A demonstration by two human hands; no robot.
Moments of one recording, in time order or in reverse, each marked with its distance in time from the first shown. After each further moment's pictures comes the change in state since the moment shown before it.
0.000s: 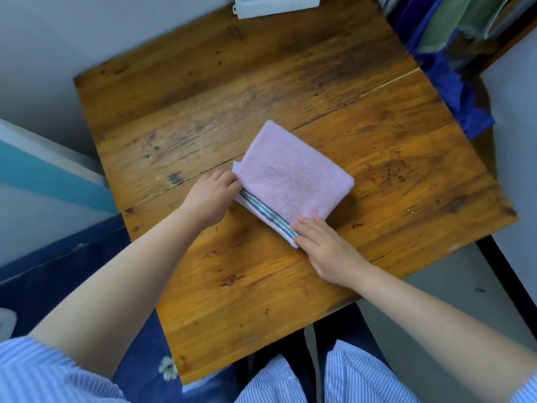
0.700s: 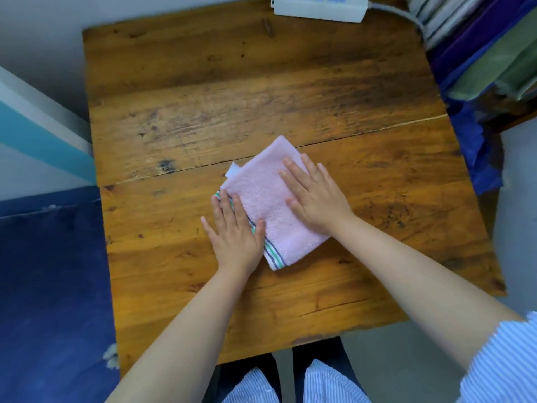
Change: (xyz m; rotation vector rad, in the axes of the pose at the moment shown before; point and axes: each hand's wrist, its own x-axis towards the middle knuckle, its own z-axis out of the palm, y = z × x) left_hand 0.012 0.119 0.052 -0.630 0.237 -0.789; right_hand 0.106 0.085 -0.014 -0.196 -0.386 0.062
